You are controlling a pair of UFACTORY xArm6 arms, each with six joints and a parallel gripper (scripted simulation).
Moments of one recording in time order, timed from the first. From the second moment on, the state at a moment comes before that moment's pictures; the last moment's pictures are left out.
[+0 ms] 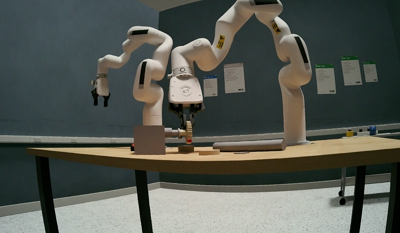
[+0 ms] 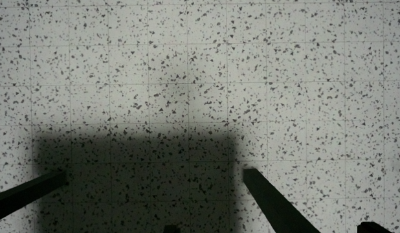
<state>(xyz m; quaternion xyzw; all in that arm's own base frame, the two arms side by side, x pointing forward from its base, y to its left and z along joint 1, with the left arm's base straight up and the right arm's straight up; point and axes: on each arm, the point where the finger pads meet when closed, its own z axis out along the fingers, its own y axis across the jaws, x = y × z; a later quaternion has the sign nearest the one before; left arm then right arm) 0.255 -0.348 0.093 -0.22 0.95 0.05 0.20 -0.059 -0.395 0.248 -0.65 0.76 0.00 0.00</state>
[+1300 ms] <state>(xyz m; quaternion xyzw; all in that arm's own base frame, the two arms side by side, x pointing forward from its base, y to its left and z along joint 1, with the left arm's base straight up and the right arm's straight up) 0.257 -0.353 0.093 -0.22 0.95 0.05 0.20 -0.059 -0.395 0.248 -0.65 0.76 0.00 0.00</state>
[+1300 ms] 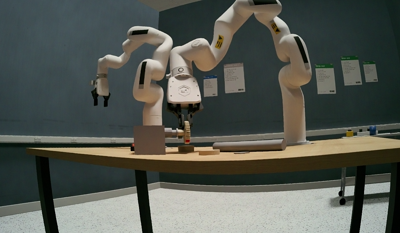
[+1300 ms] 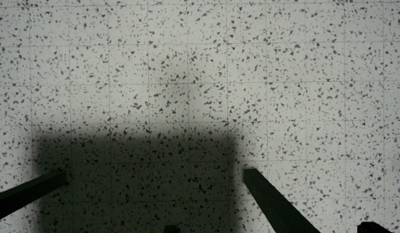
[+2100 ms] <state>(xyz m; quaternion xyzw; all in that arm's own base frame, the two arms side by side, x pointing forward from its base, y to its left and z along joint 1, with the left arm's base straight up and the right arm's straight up) 0.261 -0.360 0.093 -0.22 0.95 0.05 0.20 -0.059 -0.395 0.248 -0.65 0.76 0.00 0.00</state>
